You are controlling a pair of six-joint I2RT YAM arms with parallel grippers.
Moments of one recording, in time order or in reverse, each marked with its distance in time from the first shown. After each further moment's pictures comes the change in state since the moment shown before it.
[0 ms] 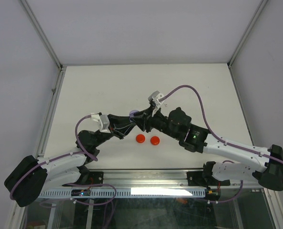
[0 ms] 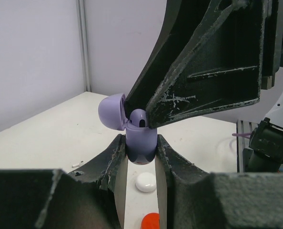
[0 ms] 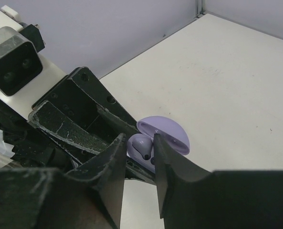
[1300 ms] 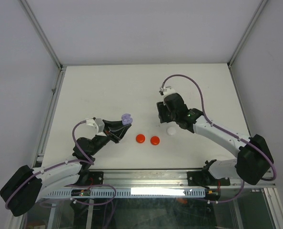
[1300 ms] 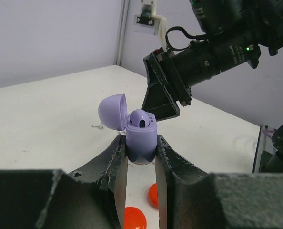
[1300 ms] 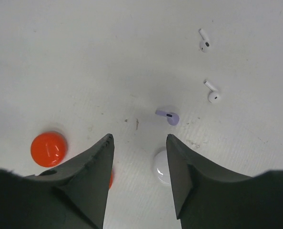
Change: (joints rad) left arm 0.000 -0.147 -0.158 -0.095 -0.211 -0.051; right arm -0.383 0.215 0.058 -0.515 0.113 0.023
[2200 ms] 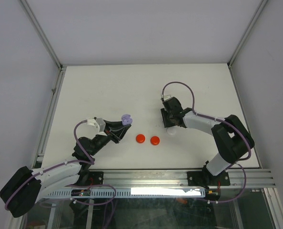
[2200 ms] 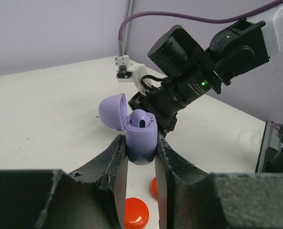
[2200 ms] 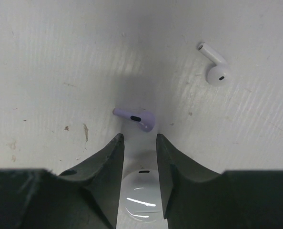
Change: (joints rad) left arm 0.000 -0.026 -0.003 -0.072 -0.020 0.000; right arm -0.135 0.303 -0.078 0.090 -0.079 0.011
